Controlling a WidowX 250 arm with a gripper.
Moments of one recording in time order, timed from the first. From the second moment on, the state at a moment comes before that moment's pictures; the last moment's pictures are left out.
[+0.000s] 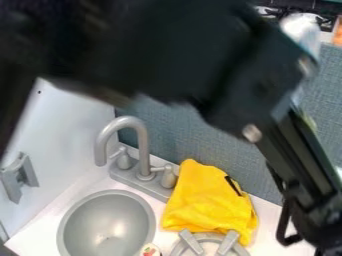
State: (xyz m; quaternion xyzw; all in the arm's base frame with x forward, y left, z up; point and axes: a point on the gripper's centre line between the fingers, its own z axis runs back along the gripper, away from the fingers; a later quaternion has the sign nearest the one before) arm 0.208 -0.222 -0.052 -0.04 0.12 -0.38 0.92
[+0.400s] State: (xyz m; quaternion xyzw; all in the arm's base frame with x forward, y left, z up) arm 0.226 -0.143 0.017 -0.02 0.03 -0.24 0.97
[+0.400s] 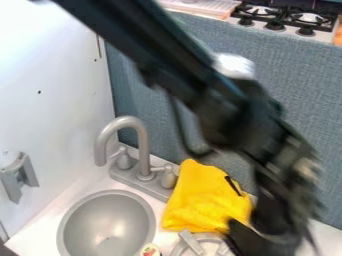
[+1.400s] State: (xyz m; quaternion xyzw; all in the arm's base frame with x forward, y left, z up) arm 0.257 -0.044 -0.009 0.00 -0.05 -0.03 1.00
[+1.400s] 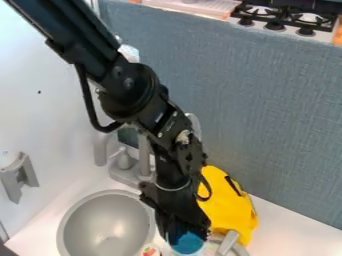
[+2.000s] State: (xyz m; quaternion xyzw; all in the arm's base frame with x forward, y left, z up) arm 0.266 -0.065 -0.046 -0.03 -0.09 0.09 0.99
